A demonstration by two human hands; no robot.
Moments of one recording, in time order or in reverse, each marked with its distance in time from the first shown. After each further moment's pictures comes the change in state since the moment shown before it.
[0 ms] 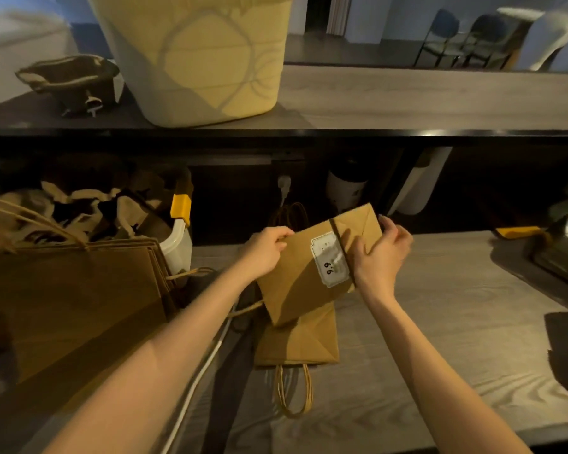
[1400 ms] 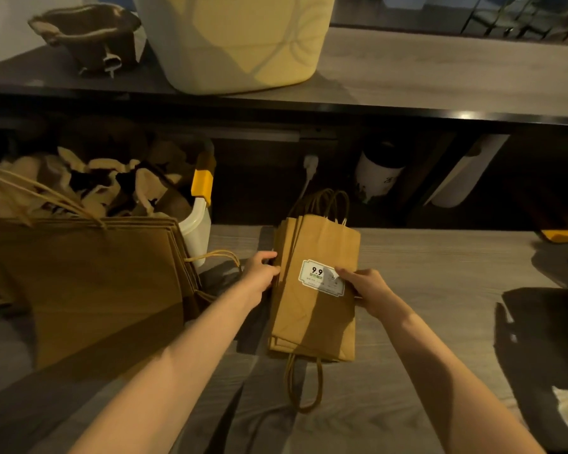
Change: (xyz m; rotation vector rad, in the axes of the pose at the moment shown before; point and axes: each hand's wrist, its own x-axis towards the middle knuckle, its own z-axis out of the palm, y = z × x) left_hand -0.013 -0.066 0.038 -0.742 0.077 -0.590; right_hand -0.009 0.054 0.055 0.228 -0.725 0.715
